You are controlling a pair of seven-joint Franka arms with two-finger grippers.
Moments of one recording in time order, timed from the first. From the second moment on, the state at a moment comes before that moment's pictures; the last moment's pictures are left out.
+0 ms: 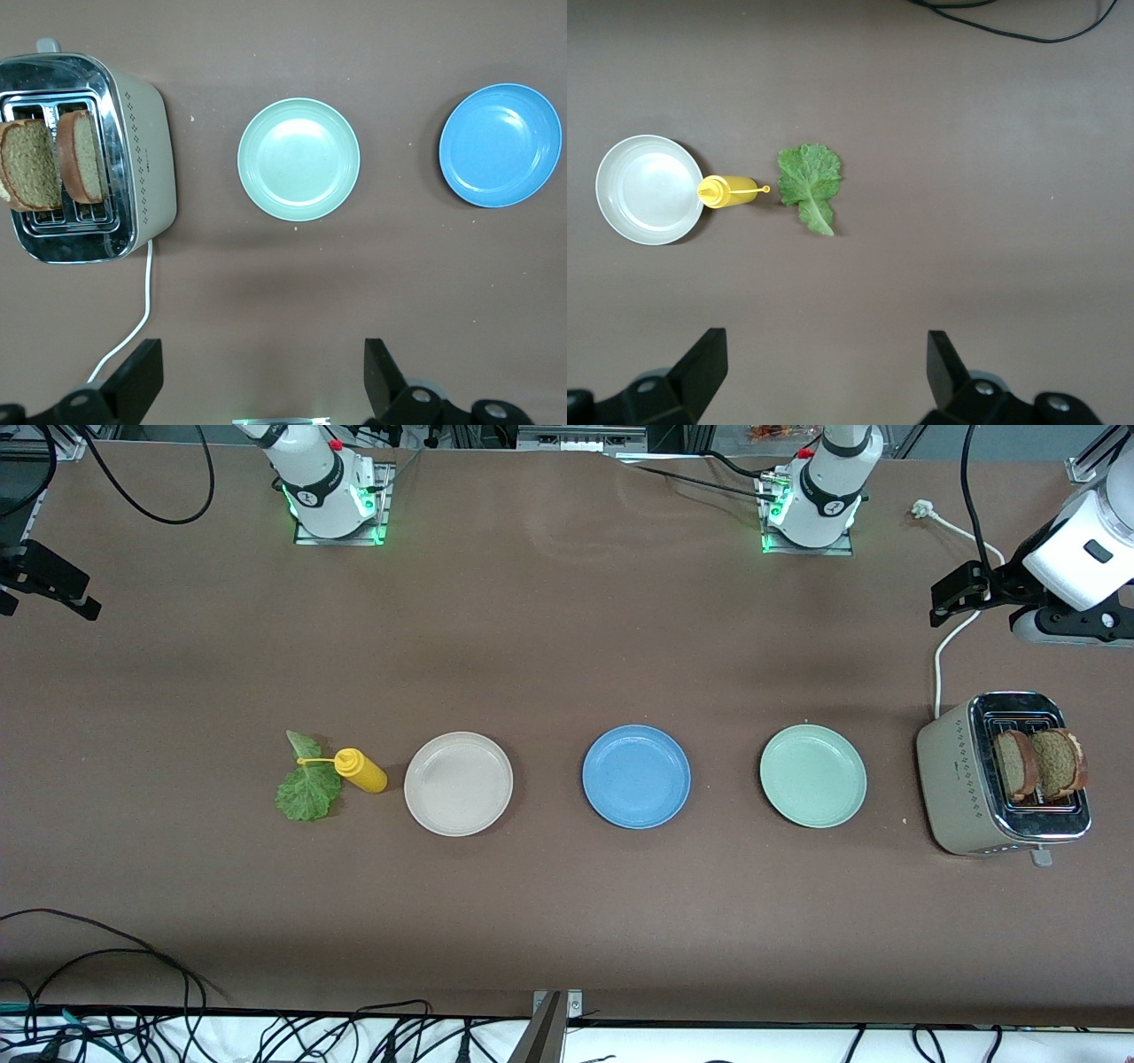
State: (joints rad) left arm 0.05 -0.03 -0.13 -1.60 0.00 1.48 -0.03; right arm 0.05 -0.05 -0.11 -1.54 0.00 1.54 0.00
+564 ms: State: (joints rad) left arm 0.05 -0.03 -0.13 -1.60 0.00 1.48 -0.03; right arm 0.05 -0.05 -0.11 -1.54 0.00 1.54 0.00
